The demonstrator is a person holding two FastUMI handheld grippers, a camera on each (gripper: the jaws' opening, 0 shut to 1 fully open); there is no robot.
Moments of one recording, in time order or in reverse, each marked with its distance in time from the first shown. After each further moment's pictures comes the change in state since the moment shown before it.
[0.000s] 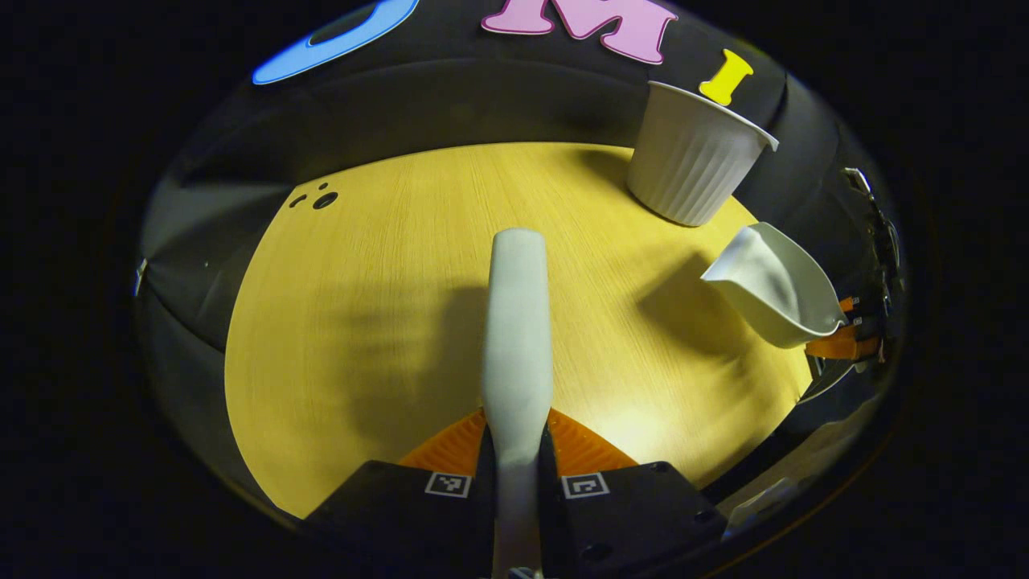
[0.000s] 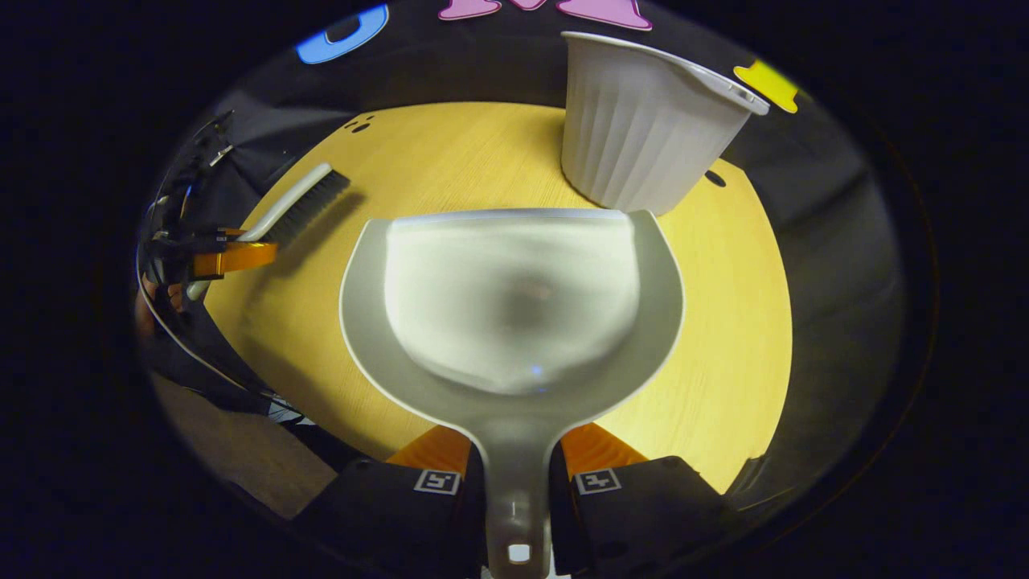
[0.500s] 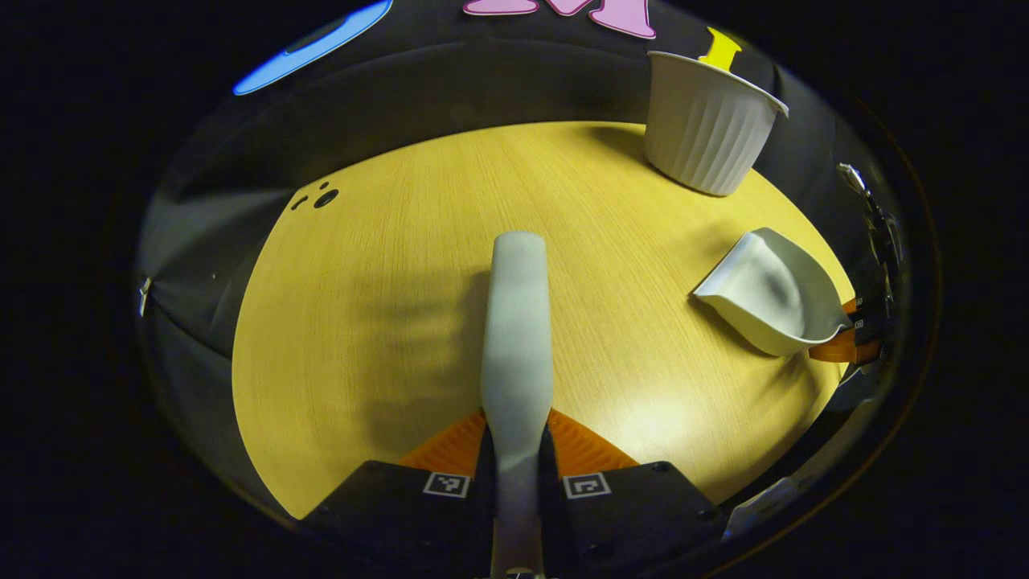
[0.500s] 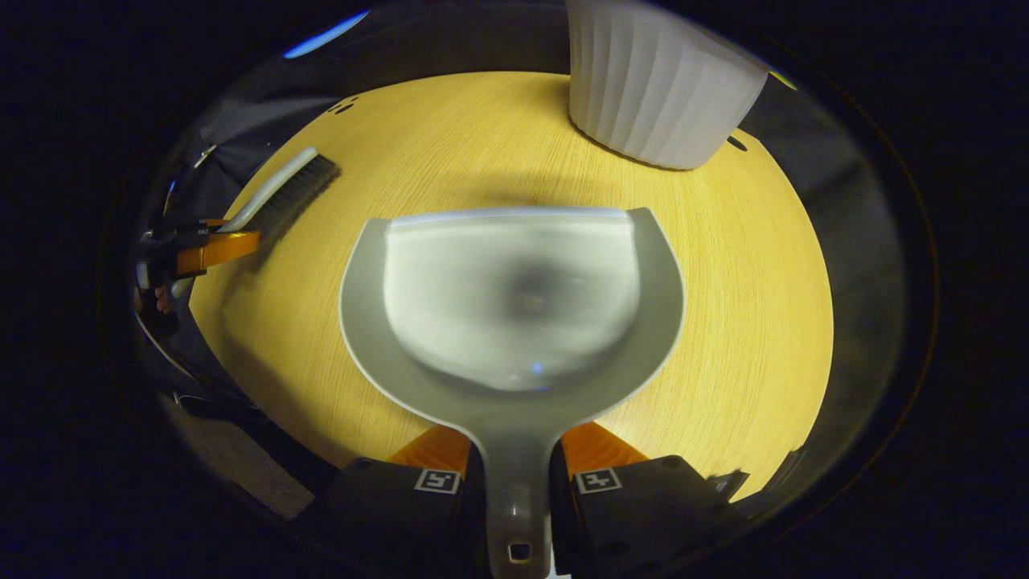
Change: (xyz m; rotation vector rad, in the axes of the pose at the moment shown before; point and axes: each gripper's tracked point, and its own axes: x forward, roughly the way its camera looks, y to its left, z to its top) left arm 0.033 0.013 -0.017 0.057 0.047 0.087; right arm 0.060 0.005 -0.017 0.034 0.040 -0.009
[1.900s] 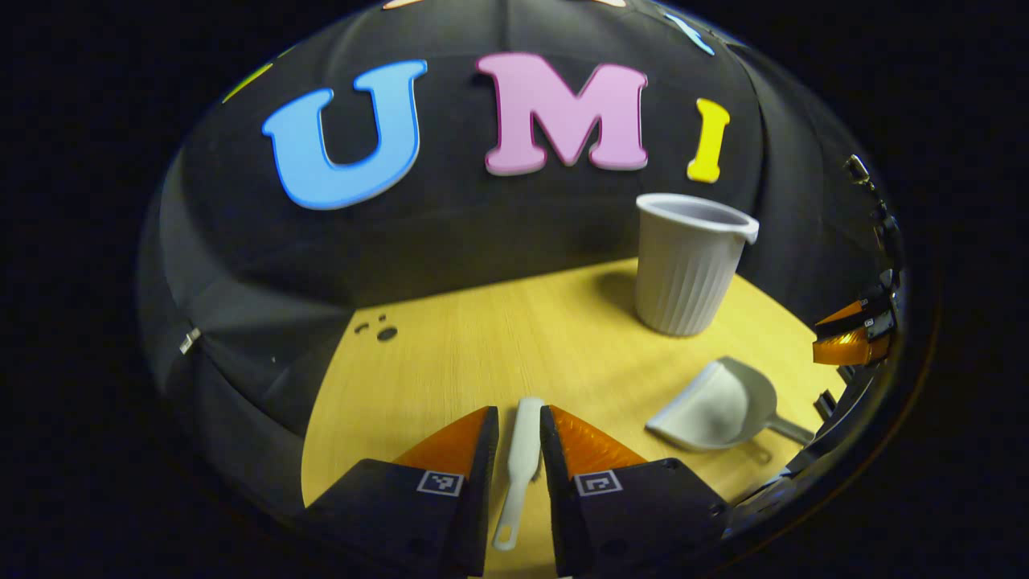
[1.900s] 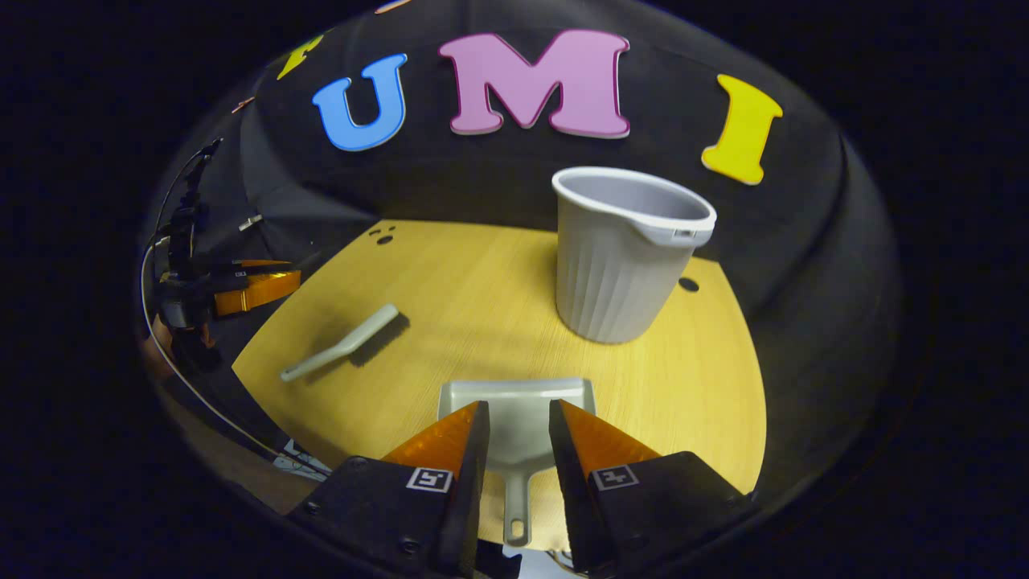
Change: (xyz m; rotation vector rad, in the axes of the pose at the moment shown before) left arm -0.173 -0.004 0.157 -0.008 -0.600 0.087; right arm -0.191 0.000 0.133 -0.039 -0.601 -0.004
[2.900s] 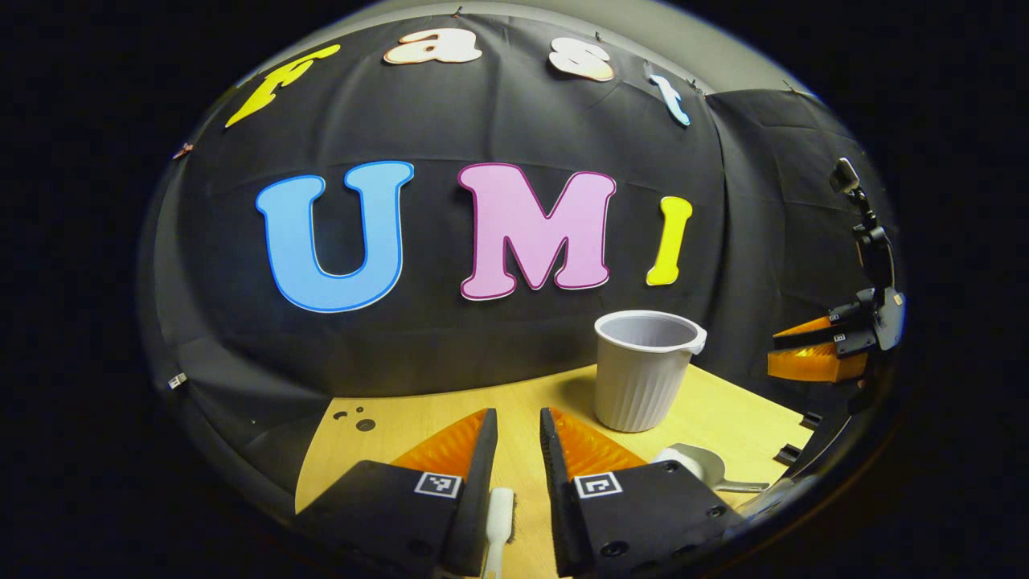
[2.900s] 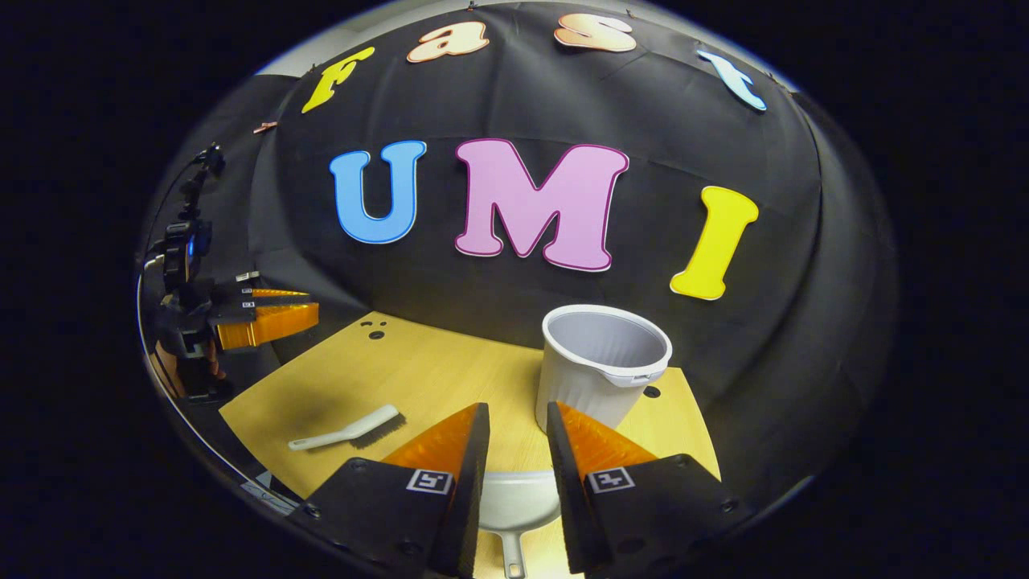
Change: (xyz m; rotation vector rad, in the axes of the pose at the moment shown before) left arm -0.039 -0.012 0.079 -0.010 -0.252 -0.133; right arm -0.060 0.024 0.097 -0.039 -0.295 -0.104
